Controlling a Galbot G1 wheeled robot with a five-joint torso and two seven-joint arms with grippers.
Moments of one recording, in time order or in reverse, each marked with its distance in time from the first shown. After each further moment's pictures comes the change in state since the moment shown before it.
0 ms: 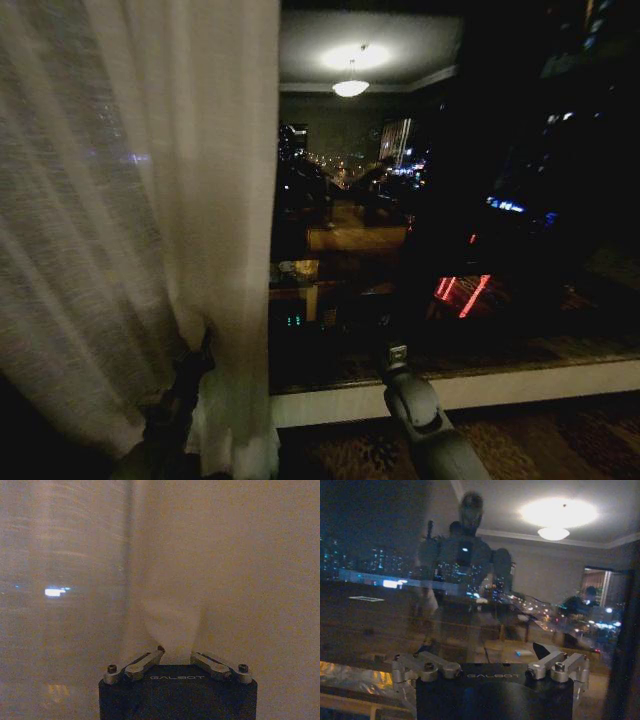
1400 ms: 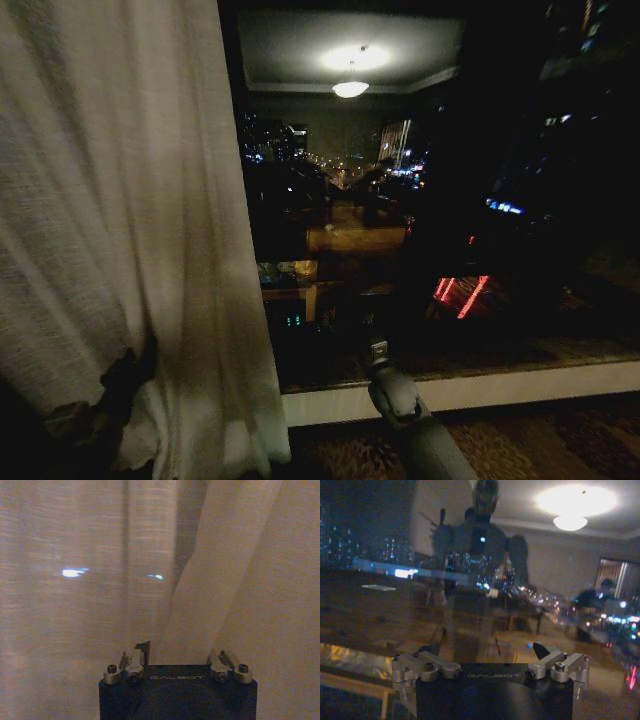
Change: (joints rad) left arm 0.115 -0.023 -0.304 -0.064 -0.113 0.138 0.190; right arm 0.090 -0.052 -0.105 -0.087 0.072 -0.029 0.055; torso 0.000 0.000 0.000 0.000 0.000
